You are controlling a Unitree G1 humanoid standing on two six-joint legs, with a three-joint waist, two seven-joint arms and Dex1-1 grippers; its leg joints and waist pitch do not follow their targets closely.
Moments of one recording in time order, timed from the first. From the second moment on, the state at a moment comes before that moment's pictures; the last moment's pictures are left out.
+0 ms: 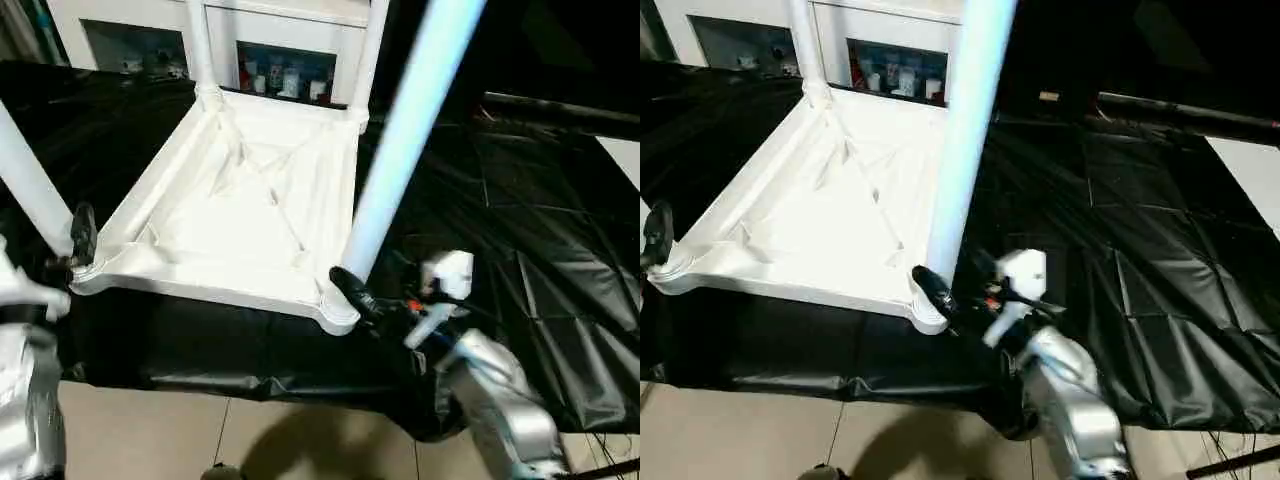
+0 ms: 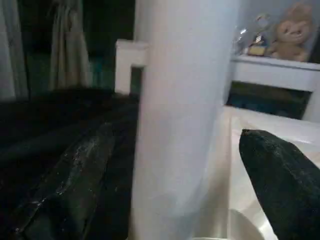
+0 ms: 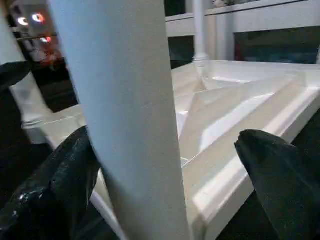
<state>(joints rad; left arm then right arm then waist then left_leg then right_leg) -0.14 0.32 0.49 0.07 -0.30 0.01 -0.21 -0.11 -0.06 0.13 0.02 0.33 0.08 0.53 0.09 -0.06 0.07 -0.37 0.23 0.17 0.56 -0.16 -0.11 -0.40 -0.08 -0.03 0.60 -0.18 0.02</state>
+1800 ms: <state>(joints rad) -0.22 0.18 0.16 0.11 -0.24 0.09 -0.35 0.04 -0.11 -0.13 -0.10 0.29 0.10 0.28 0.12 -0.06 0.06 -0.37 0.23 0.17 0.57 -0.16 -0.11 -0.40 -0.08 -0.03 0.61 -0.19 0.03</state>
